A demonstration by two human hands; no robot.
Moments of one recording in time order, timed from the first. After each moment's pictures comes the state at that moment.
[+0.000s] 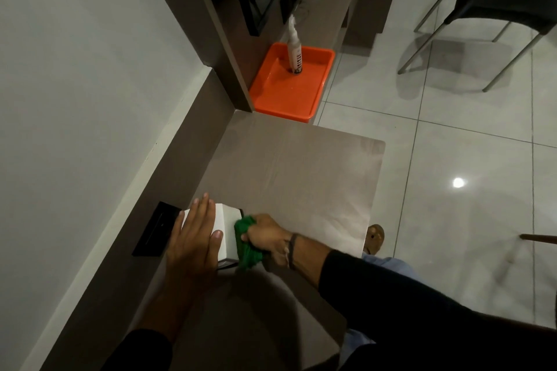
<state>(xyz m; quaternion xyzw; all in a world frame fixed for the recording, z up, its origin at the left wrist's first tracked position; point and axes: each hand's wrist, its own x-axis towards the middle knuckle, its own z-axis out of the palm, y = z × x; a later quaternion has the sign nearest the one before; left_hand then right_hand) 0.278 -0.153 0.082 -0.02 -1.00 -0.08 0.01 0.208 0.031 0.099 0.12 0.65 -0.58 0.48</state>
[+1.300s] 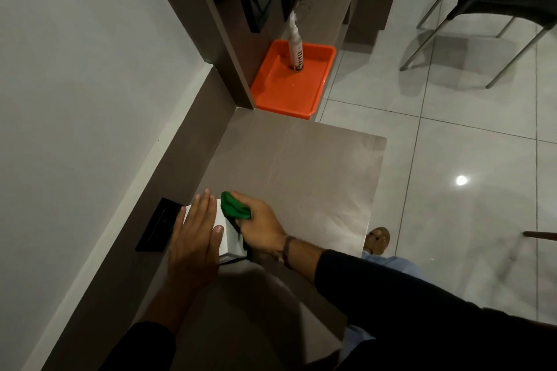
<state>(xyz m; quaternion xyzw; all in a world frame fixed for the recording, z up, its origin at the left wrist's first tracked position) 0.278 -0.155 0.080 -0.03 -1.00 -0.09 0.01 0.218 0.027 0.103 -0.04 0.71 -0.64 0.28</state>
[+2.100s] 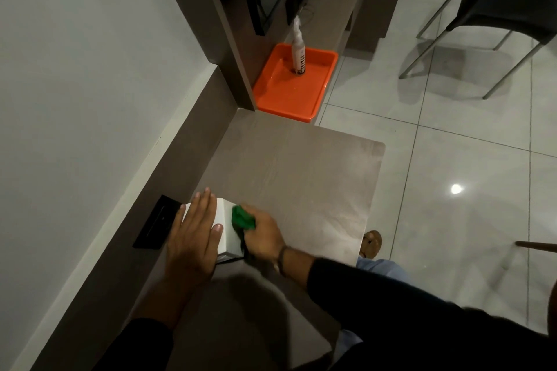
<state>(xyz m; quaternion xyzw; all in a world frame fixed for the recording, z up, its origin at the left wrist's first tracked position) 0.283 -0.151 0.089 -0.04 -0.99 -0.12 0.03 0.231 0.022 0.066 0.01 0.73 -0.62 0.28</state>
